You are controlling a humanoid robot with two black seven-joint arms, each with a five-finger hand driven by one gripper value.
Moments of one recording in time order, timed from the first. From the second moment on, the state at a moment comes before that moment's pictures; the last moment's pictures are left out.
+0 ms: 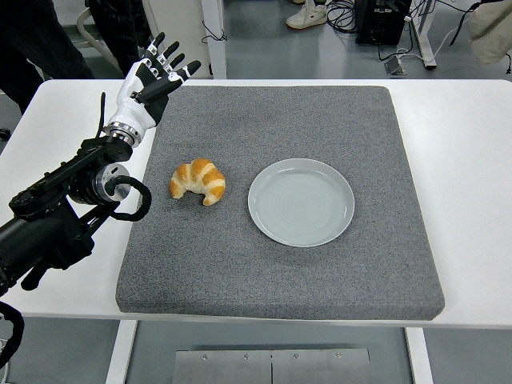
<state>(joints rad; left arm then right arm) -0.86 0.21 -0.63 -0.79 0.13 0.03 -0.40 -0.05 0.00 0.01 0.12 -0.11 0.02 0.41</state>
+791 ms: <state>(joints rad) -0.86 0.21 -0.62 -0.79 0.17 0.02 -0.40 -0.05 0.00 0.01 0.12 -0.10 0.02 0.41</state>
